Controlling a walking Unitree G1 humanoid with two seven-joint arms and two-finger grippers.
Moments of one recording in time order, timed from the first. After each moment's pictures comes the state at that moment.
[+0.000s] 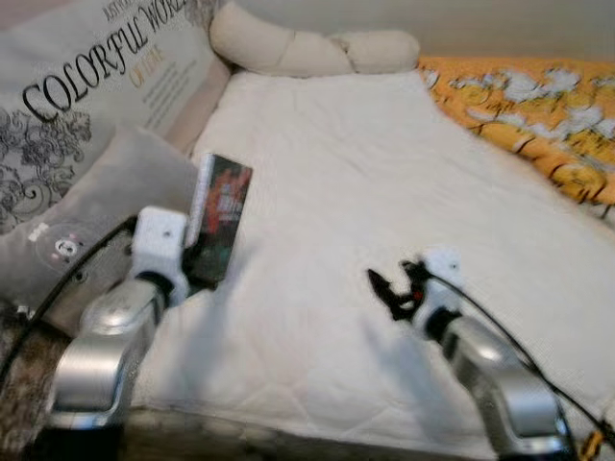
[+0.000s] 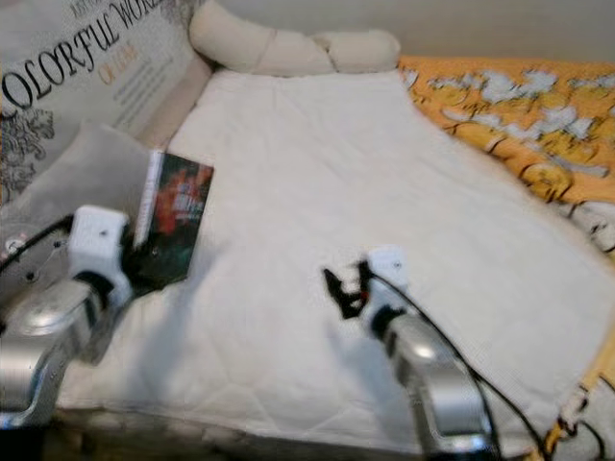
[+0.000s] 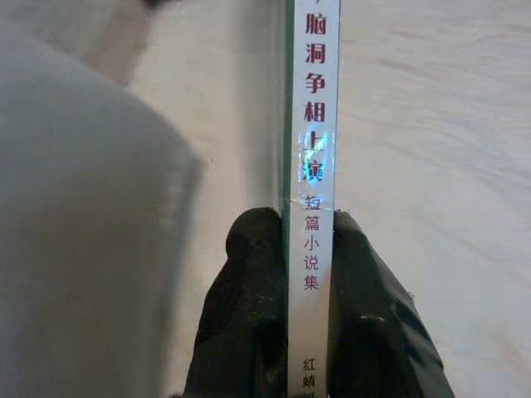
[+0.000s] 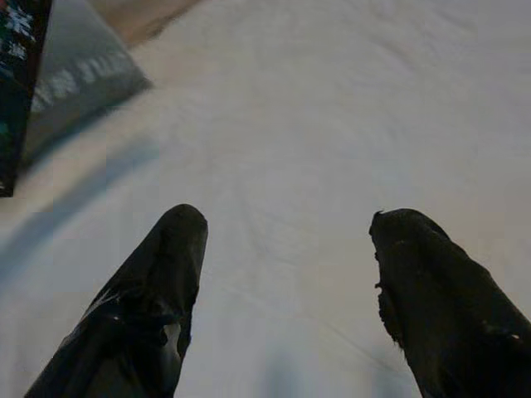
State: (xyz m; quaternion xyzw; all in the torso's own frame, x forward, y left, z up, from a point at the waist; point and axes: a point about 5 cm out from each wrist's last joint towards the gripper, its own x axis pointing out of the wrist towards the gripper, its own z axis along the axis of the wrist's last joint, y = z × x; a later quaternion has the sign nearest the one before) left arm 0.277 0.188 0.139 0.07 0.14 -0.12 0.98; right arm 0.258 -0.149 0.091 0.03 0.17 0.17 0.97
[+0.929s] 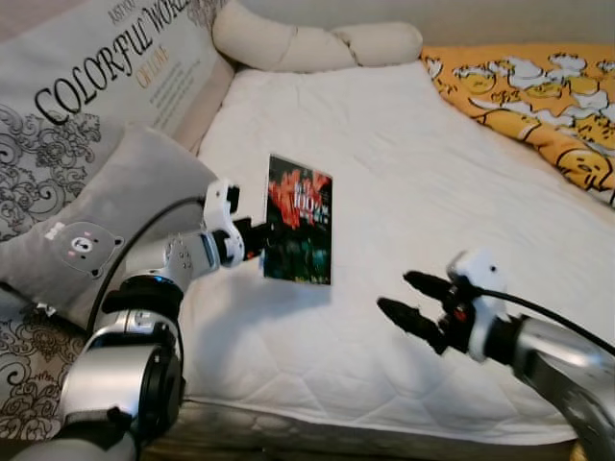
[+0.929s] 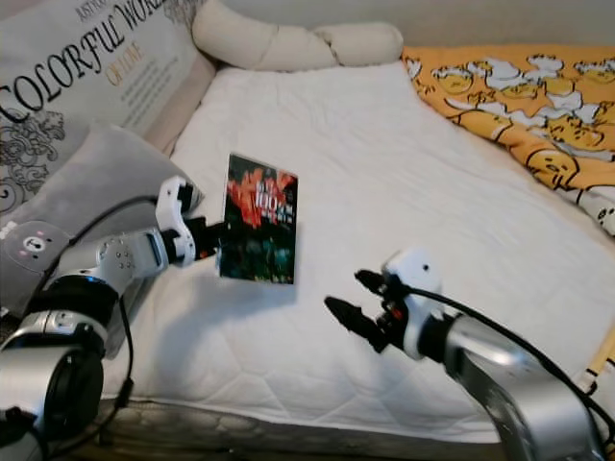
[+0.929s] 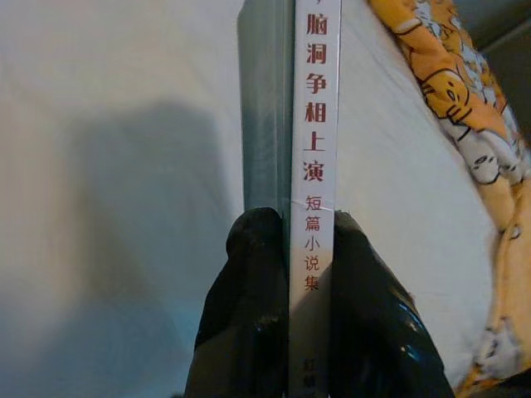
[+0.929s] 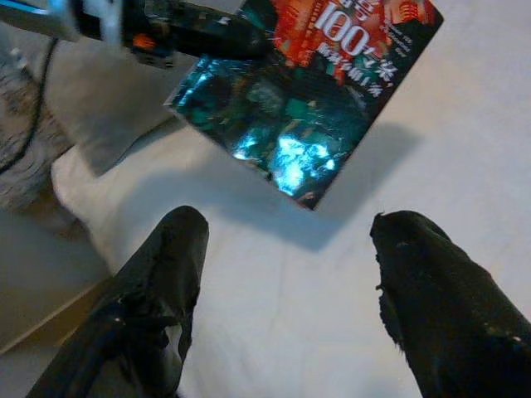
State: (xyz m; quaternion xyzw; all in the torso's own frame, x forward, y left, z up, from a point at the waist) left arm 0.359 0.152 0.106 -0.28 0.30 -0.25 0.87; right arm 0.215 -0.174 0.145 -0.02 0.19 0.37 0.91
